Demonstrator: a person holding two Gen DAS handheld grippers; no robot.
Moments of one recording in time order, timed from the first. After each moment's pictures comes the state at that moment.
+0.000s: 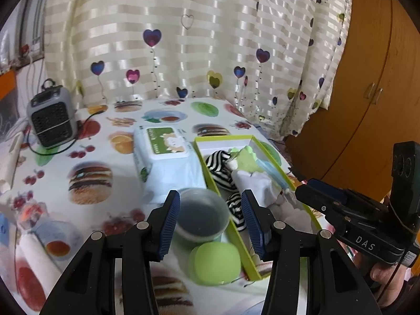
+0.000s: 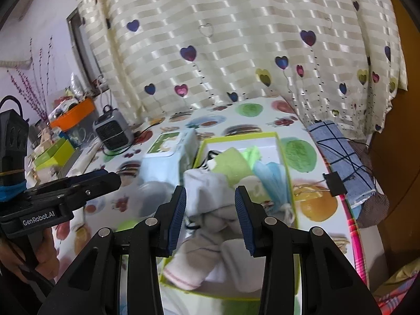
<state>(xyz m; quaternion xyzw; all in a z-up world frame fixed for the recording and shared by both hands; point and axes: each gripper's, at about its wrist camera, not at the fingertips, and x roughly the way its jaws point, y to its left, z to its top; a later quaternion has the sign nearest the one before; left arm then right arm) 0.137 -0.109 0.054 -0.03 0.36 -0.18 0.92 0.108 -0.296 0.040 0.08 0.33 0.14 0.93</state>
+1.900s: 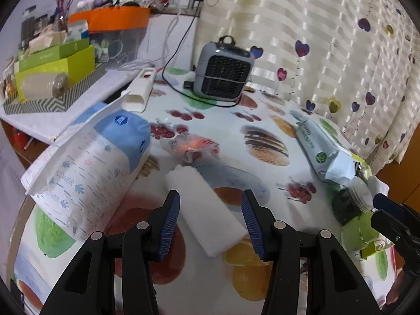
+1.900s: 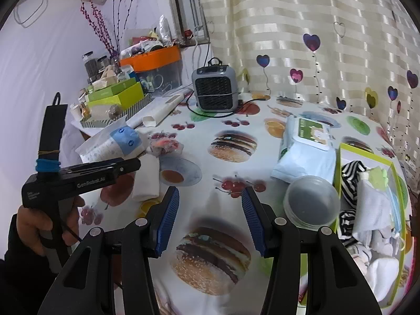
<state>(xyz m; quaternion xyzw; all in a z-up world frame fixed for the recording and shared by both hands) 0.091 0.110 -0.012 -0.14 0.37 0.06 0.92 0.095 -0.116 0.027 -0.04 0.35 0.31 0.88</state>
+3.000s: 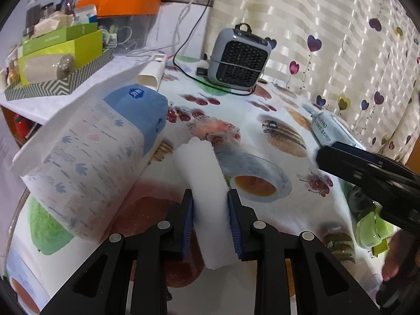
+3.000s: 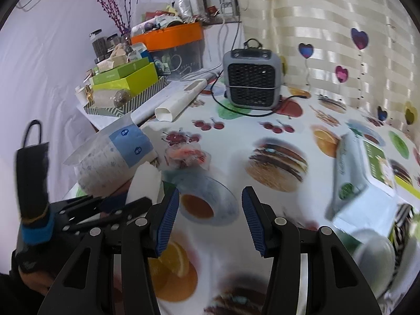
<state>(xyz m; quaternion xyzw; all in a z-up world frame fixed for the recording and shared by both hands) 0.089 0.126 -0.035 -0.15 0.38 0.07 0.91 0.156 -0.015 0.008 -0.07 0.39 0.36 0.85</state>
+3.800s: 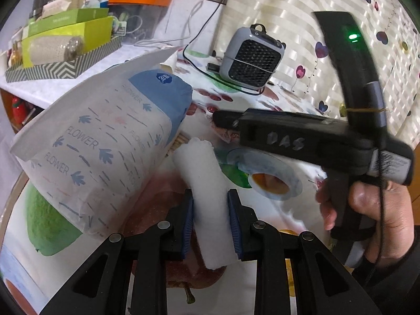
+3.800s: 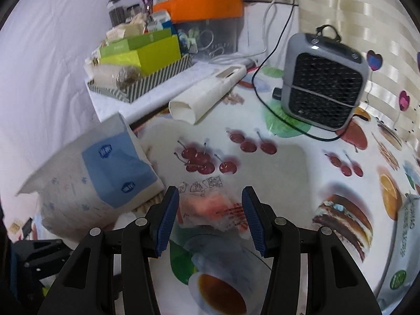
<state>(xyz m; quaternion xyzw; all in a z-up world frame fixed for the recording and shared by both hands) 0.084 0.150 -0.050 -0.19 0.38 0.06 0.90 0.211 0.093 -0.037 -0.15 0.40 0.41 0.81</state>
